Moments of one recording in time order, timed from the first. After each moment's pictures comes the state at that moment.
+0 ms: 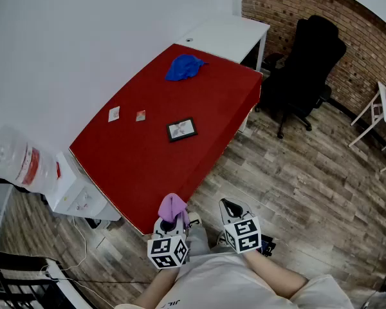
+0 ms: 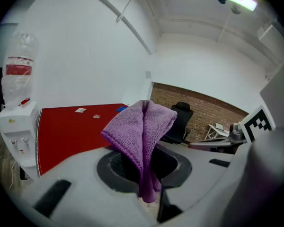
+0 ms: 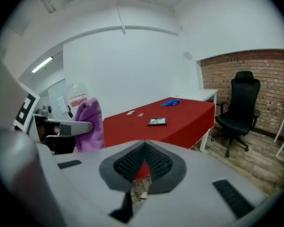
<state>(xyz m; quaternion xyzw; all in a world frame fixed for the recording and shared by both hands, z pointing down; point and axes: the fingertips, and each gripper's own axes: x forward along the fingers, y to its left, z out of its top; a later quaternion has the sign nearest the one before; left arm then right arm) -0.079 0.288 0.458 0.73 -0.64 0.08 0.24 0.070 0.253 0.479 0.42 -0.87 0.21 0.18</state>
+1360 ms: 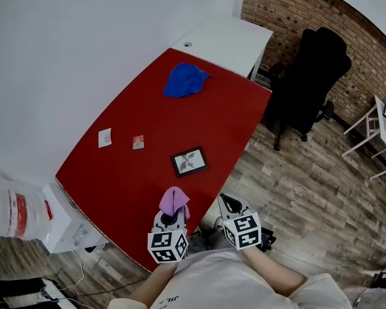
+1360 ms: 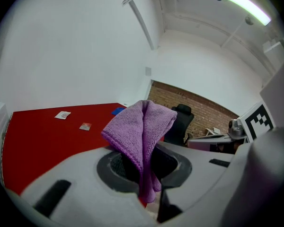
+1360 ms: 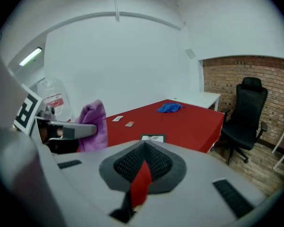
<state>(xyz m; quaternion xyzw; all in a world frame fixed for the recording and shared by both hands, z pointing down) -0.185 0.062 0.473 0.76 -0.59 0.07 0.26 -0.044 0.039 0.475 0.45 -0.85 0.20 0.21</state>
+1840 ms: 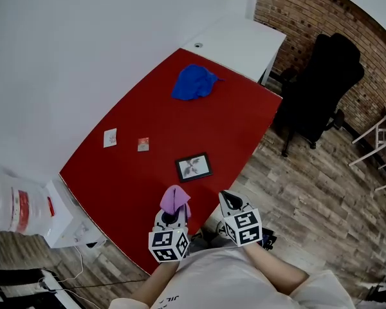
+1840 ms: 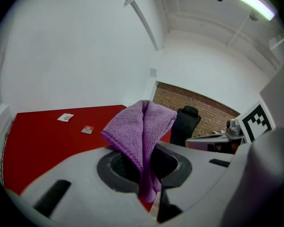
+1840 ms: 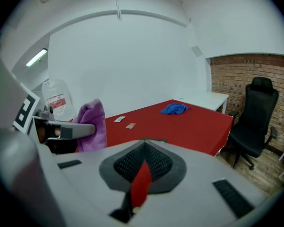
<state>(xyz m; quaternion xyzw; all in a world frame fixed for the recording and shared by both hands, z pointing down) -0.186 0.030 0.470 0.74 -0.62 0.07 0.26 -0.049 -0.007 0.477 0.41 -0.87 0.19 0.21</state>
